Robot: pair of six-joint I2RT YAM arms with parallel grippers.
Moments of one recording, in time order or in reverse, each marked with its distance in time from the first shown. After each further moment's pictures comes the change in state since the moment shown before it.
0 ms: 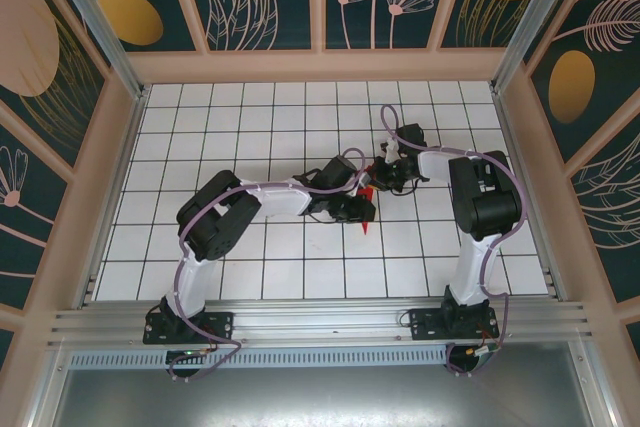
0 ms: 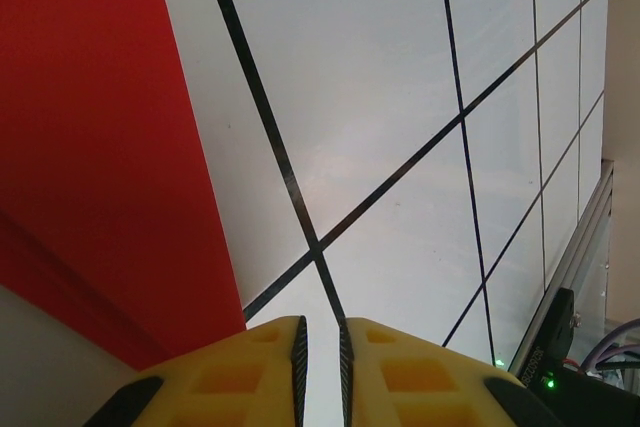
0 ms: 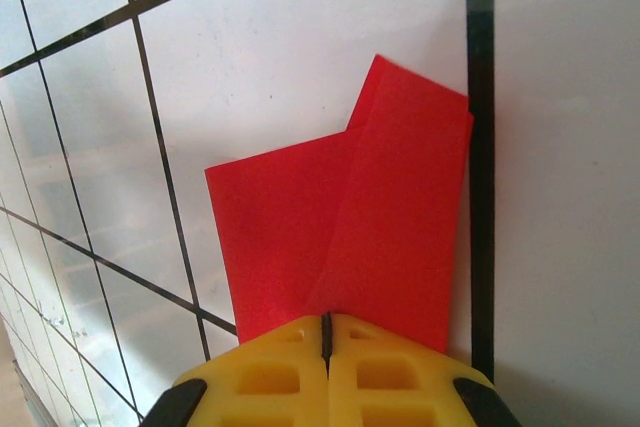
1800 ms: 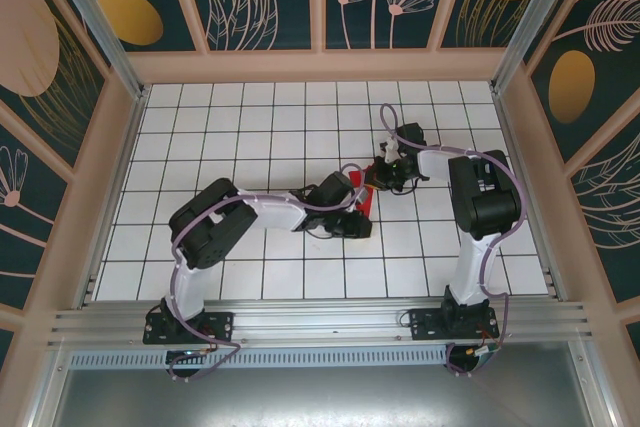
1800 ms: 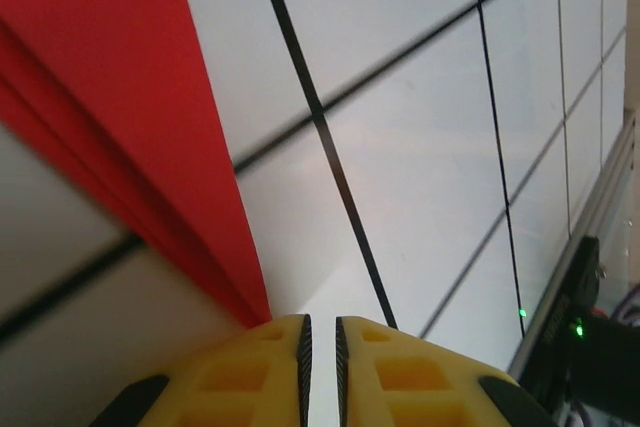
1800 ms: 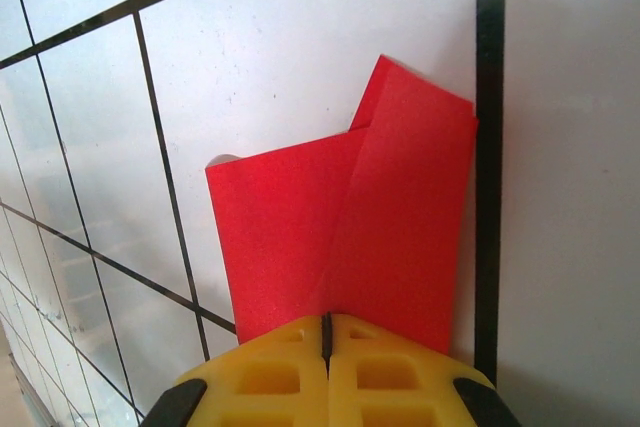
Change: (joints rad) left arm -0.058 -0.092 -0.182 0.106 -0.022 -0.006; right arm 0.000 0.008 0.018 -0.021 -0.006 -0.018
